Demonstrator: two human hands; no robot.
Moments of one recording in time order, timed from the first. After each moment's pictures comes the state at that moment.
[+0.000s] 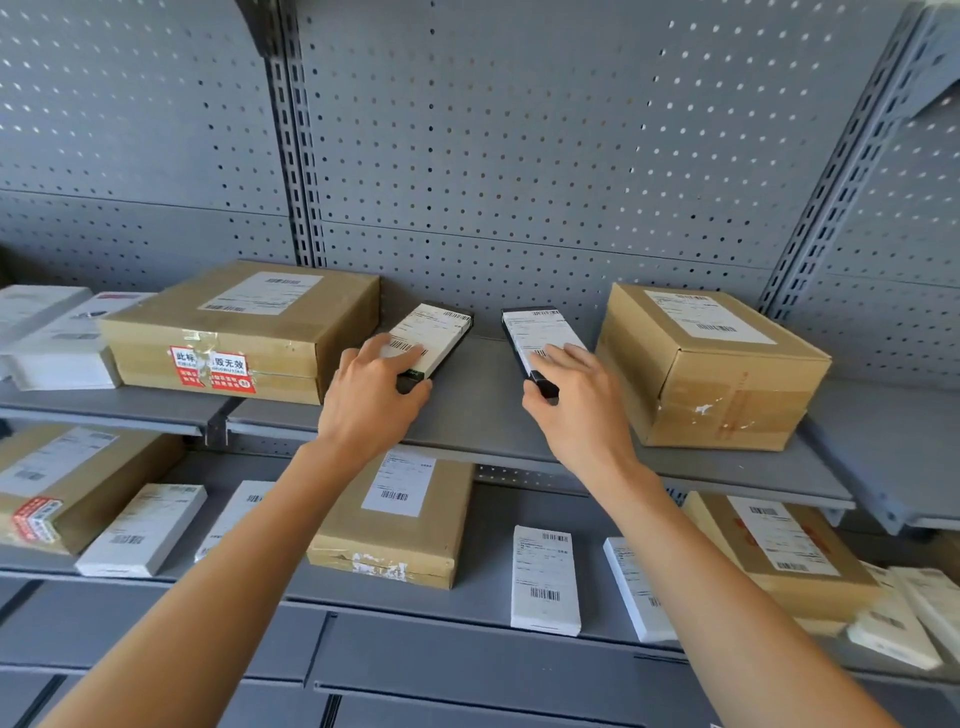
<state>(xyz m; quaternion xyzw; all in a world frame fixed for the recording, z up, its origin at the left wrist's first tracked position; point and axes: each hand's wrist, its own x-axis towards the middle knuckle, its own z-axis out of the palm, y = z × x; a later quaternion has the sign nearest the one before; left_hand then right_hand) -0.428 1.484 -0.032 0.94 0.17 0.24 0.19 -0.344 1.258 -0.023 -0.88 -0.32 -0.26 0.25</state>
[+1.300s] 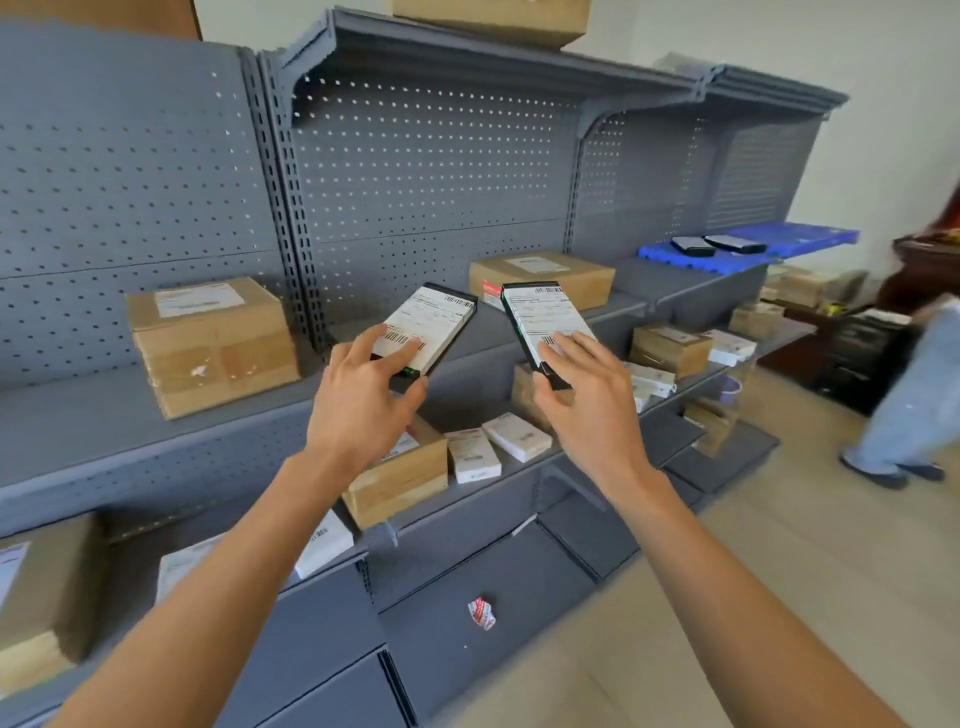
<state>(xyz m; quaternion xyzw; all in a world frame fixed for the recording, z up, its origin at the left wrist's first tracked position) -0.463 0.995 0.008 0.91 -0.20 0.26 0.23 -0.528 0.747 -0.004 -0.88 -0.03 -0.42 0.19</state>
